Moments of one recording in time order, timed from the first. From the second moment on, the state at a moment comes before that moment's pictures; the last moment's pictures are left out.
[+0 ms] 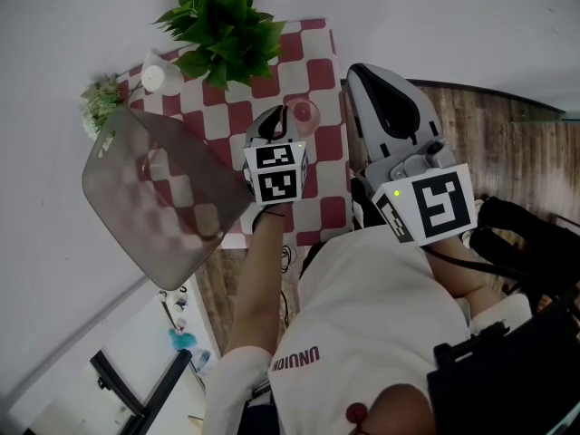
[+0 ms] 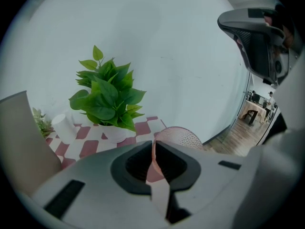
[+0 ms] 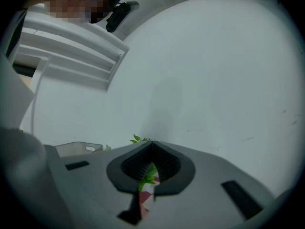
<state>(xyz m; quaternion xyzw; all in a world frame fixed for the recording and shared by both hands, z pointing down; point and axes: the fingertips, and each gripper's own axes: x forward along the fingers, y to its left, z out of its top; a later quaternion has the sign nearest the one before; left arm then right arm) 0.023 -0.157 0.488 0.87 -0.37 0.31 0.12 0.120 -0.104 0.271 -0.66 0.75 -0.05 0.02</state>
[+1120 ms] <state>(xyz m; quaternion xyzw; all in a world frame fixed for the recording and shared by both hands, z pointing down) 0.012 -0.142 0.531 0.85 -0.36 0.36 0.17 0.118 -0.106 0.273 -0.66 0.75 -0.05 0.01</state>
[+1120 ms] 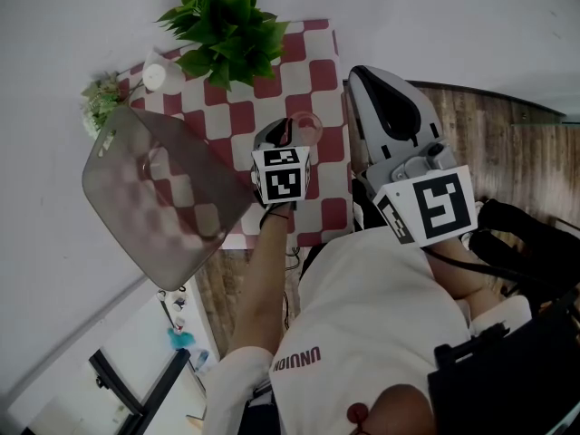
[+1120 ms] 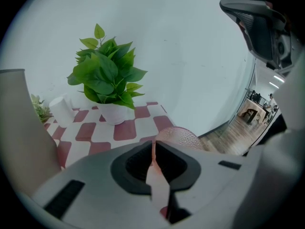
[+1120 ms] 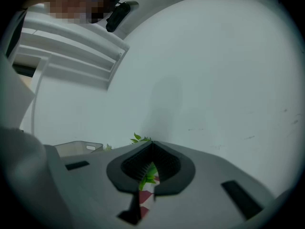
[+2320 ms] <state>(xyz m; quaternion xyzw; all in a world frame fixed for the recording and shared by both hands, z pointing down) 0.022 -0.145 0.528 0.85 -0.35 0.36 0.14 0.119 -0.108 0.273 -0.66 0.75 -0.05 0.01</state>
